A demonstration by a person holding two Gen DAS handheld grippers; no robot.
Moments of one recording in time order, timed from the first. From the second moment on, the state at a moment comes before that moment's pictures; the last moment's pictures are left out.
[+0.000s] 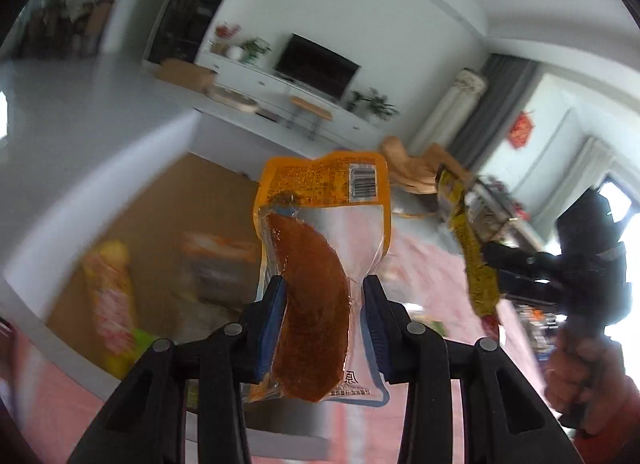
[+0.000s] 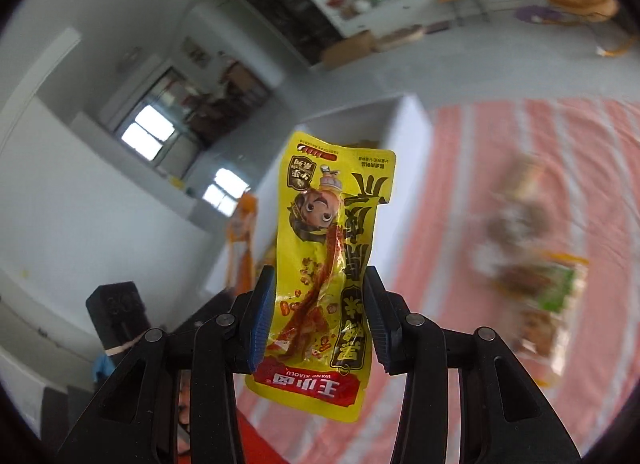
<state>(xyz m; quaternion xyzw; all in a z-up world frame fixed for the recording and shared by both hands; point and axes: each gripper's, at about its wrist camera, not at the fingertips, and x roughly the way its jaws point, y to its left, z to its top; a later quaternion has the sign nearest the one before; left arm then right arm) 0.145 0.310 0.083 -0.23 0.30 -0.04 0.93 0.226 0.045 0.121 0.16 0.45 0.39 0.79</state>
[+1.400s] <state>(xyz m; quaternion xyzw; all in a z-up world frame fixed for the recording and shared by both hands) 0.155 0.036 -0.090 0.02 0.45 -0.05 0.89 0.150 -0.222 -0.081 -0.02 0.45 0.03 0.89</state>
